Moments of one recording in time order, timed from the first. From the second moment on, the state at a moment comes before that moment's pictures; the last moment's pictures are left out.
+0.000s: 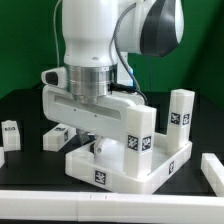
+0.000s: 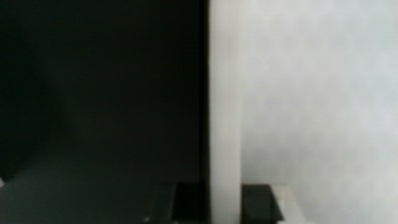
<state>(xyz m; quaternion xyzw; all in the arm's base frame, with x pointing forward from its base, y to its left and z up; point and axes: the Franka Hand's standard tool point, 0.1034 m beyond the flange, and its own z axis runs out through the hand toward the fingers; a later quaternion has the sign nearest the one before) 0.508 -0.063 0.014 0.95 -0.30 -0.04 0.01</state>
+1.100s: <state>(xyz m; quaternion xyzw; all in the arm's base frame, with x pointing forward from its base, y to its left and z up) 0.529 -0.049 0.012 1.00 0.06 -0.04 0.03</state>
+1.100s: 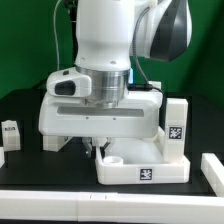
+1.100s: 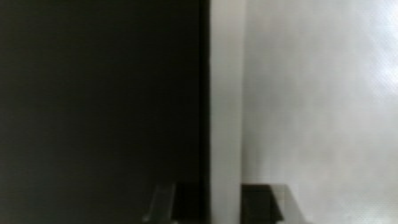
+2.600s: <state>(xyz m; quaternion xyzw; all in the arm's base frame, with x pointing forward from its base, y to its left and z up) 0.561 -0.023 0.012 0.85 0.52 -0.05 0.05</state>
